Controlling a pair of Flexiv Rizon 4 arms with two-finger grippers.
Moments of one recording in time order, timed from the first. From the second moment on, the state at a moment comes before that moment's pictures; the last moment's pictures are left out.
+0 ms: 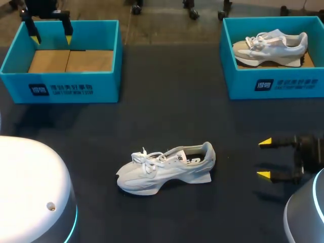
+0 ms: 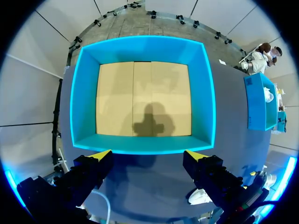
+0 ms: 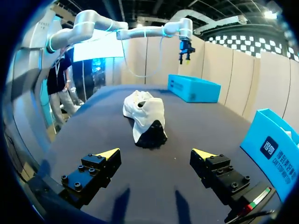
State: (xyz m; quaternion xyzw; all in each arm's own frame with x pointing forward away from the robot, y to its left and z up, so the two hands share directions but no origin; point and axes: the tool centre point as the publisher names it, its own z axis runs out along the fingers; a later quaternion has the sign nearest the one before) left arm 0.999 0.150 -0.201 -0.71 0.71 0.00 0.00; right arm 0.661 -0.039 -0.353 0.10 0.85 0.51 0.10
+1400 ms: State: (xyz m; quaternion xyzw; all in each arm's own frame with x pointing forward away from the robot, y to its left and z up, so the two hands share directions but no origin) left arm 0.999 0.150 -0.201 -0.71 0.71 0.00 0.00; right arm 0.698 0.031 -0.394 -0.02 0.80 0.60 0.01
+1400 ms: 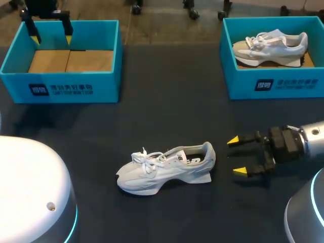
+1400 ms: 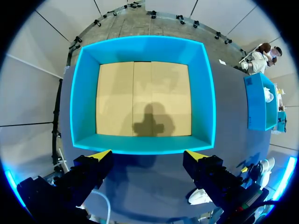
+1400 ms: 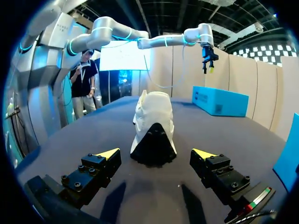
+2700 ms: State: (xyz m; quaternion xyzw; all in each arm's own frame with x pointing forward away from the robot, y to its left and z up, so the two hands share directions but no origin) left arm 0.999 0.150 -0.201 -0.71 0.71 0.00 0.00; right arm 0.697 0.083 -0.406 -0.05 0.81 0.58 -0.04
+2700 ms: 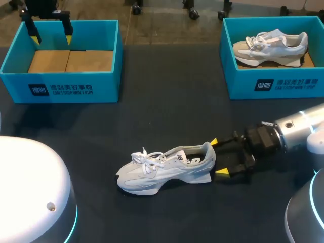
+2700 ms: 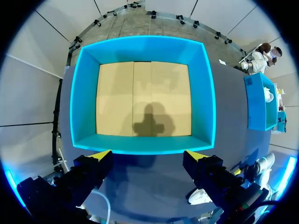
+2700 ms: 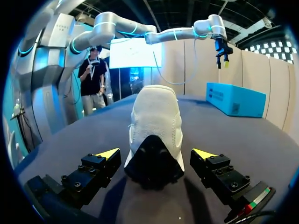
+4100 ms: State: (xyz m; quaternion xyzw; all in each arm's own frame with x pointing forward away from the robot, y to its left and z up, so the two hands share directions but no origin) left arm 0.999 0.150 -0.201 -0.71 0.71 0.00 0.00; right arm 0.693 0.122 -0.420 -0.01 0.81 0.58 -0.02
